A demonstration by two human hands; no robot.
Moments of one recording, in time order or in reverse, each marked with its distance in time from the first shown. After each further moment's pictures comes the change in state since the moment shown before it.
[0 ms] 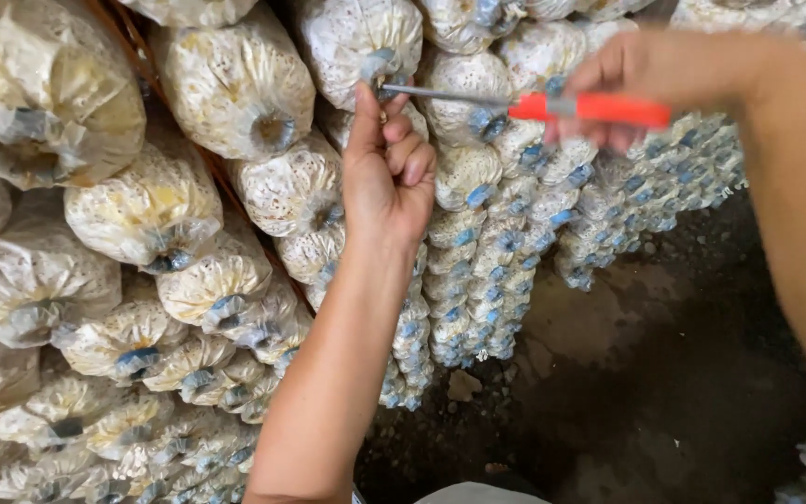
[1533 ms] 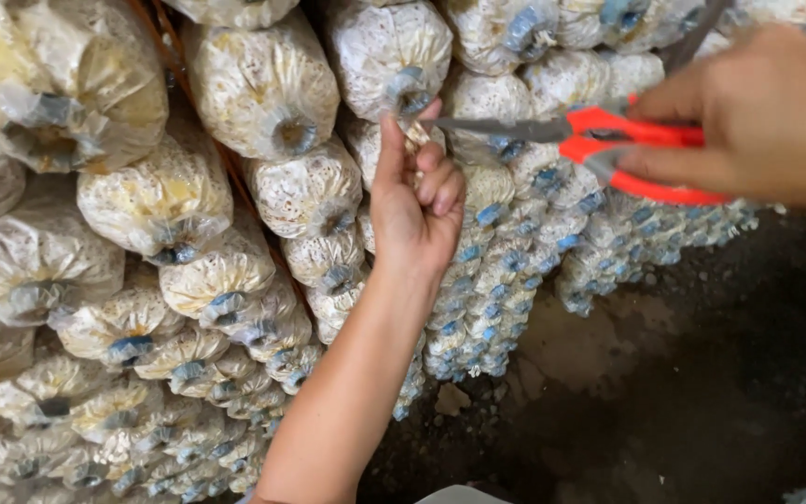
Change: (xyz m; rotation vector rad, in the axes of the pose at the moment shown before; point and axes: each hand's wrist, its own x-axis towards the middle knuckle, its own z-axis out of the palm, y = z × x) left_hand -0.009 -0.019 -0.007 -0.085 -0.079 0.029; right_hand -0.044 -0.016 -0.003 -1.215 0.315 -0.230
